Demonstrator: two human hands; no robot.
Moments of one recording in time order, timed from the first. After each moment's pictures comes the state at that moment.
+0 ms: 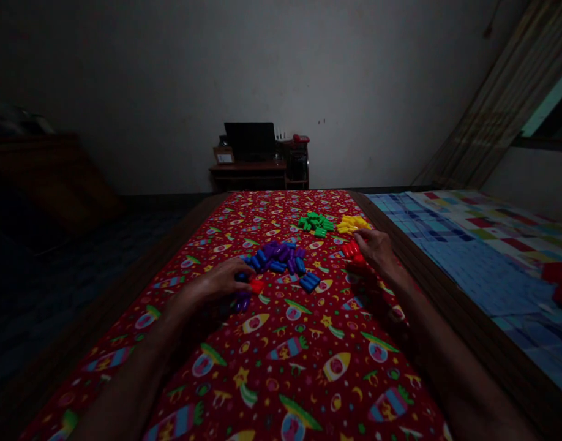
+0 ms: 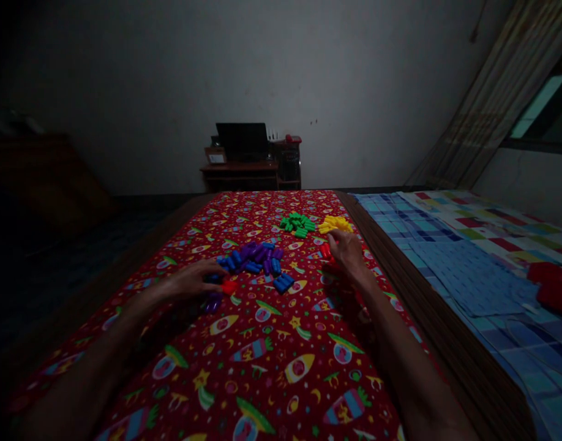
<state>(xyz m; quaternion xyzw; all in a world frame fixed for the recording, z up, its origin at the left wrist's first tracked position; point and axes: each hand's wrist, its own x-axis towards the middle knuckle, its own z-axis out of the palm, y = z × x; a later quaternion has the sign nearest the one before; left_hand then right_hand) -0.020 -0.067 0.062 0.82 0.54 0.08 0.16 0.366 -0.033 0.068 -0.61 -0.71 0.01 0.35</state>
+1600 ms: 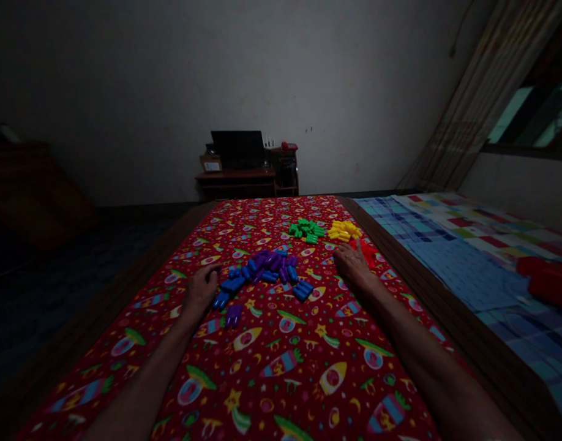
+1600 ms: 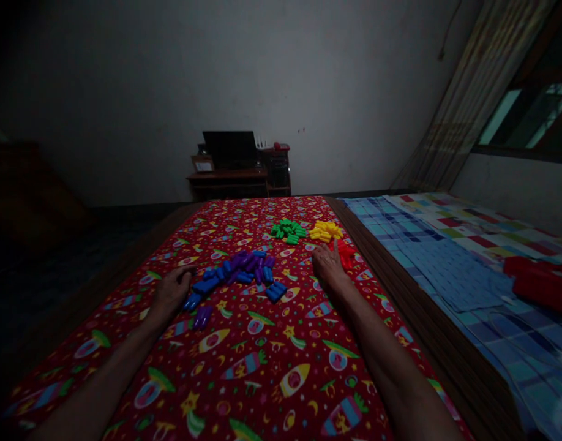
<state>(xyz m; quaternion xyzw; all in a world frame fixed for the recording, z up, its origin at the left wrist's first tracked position) -0.053 -0.044 -0.002 0.62 0.68 0.38 0.07 0.370 -0.002 -0.014 -0.55 -0.81 -0.13 0.19</state>
